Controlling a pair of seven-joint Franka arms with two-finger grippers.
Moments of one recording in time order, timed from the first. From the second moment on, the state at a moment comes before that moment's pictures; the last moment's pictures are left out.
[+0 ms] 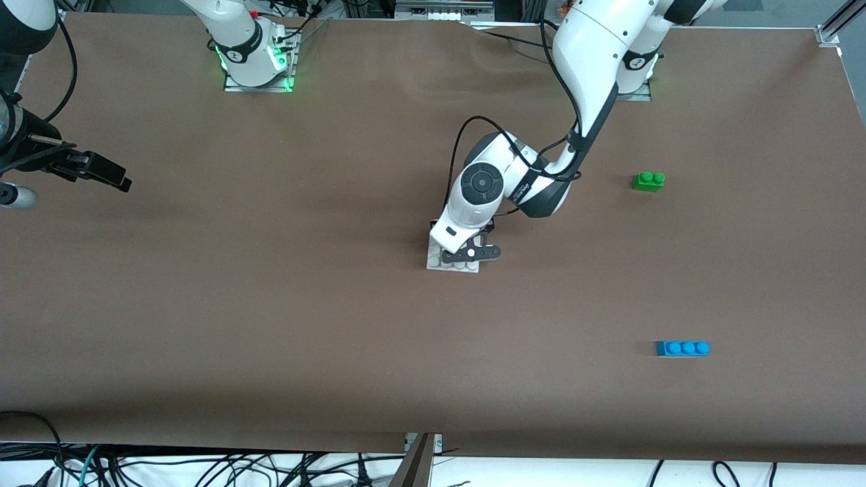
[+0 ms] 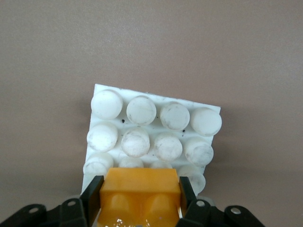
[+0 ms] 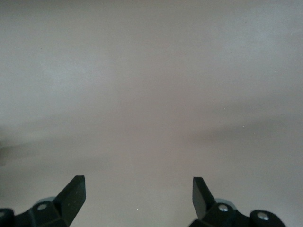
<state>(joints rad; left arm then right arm) -0.59 0.74 -0.11 -1.55 -0.08 2.26 -0.76 0.03 0.04 -0.05 -1.65 0.02 1.65 0.17</state>
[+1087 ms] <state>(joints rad) -0.61 0.78 -0.10 -1.52 -0.08 2.25 -0.77 0.03 0.04 -0.05 -1.65 0.02 1.65 0.17</state>
